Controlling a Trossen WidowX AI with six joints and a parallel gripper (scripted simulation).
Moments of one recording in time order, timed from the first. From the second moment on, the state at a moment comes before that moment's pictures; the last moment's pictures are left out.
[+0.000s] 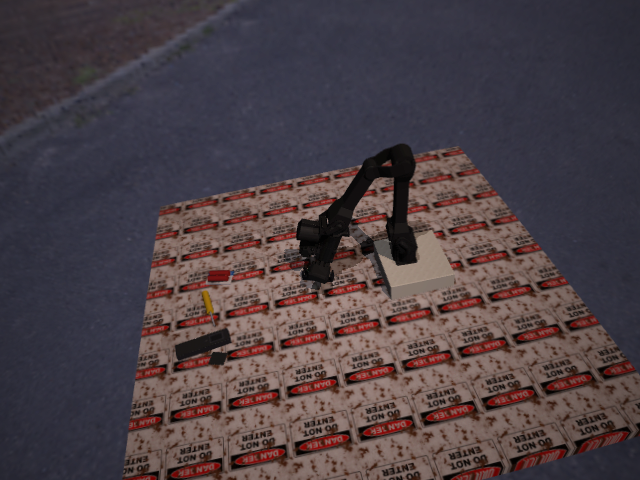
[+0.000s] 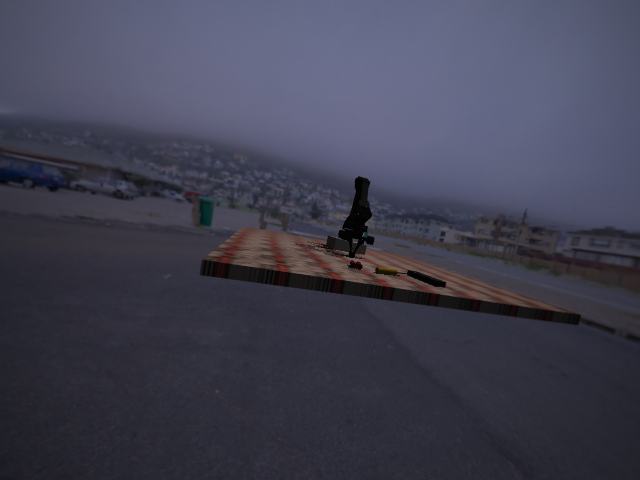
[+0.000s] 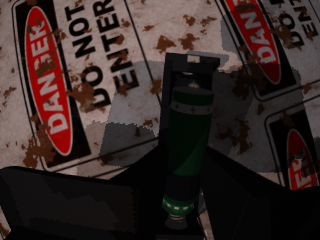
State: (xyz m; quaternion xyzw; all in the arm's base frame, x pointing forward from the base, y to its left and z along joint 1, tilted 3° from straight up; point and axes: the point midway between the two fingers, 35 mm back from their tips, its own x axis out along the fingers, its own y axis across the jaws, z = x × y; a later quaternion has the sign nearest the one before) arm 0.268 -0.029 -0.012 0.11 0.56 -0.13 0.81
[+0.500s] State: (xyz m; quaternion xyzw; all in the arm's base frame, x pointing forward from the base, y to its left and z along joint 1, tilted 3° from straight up) arm 0.271 -0.031 -0.014 0.12 0.60 -0.13 0.78
